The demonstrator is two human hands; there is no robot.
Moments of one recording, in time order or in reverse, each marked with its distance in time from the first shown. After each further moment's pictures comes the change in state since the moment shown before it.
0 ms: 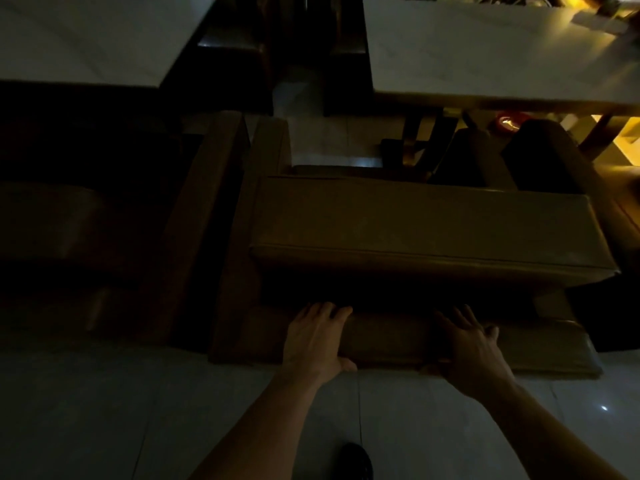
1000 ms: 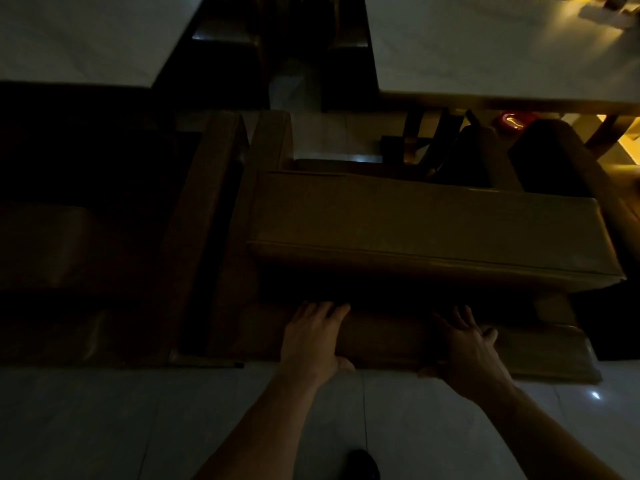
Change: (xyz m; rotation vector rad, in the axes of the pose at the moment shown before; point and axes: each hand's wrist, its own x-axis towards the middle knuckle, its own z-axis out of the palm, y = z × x) left_hand 0.031 -0.038 -0.013 -0.048 0.011 0.000; right_hand 0.036 -0.032 -0.015 0.056 -0.052 0.047
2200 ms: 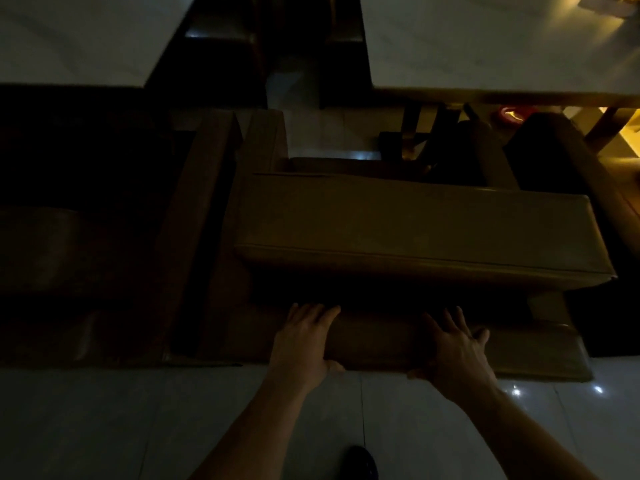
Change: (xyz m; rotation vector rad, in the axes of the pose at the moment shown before) left_hand -0.007 0.005 0.002 -0.024 0.002 -0.022; right_hand -0.008 -0.004 0.005 -0.038 0.029 0.011
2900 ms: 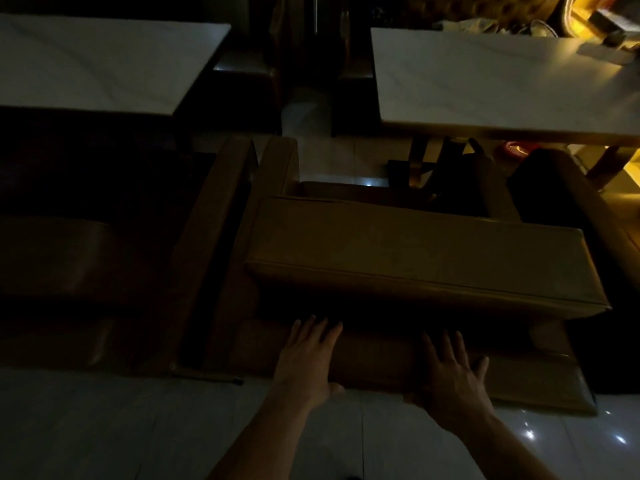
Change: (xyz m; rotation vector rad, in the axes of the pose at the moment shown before) left_hand -0.003 0.007 -0.002 0.119 -0.087 -0.017; right_hand -0.011 -0.007 -0.005 -0.056 -0.055 0.018
